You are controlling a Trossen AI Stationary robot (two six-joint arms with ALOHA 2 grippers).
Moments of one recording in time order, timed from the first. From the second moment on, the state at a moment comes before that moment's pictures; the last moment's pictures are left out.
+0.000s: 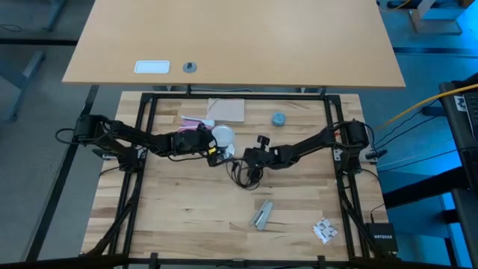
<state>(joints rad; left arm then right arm) 0.10 1.46 0.50 0.56 -0.25 -0.16 0.02 1.90 0.93 0.02 0.45 0.09</state>
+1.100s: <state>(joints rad) 0.10 1.46 0.50 0.56 -0.25 -0.16 -0.17 1.91 0.93 0.18 0.54 -0.10</state>
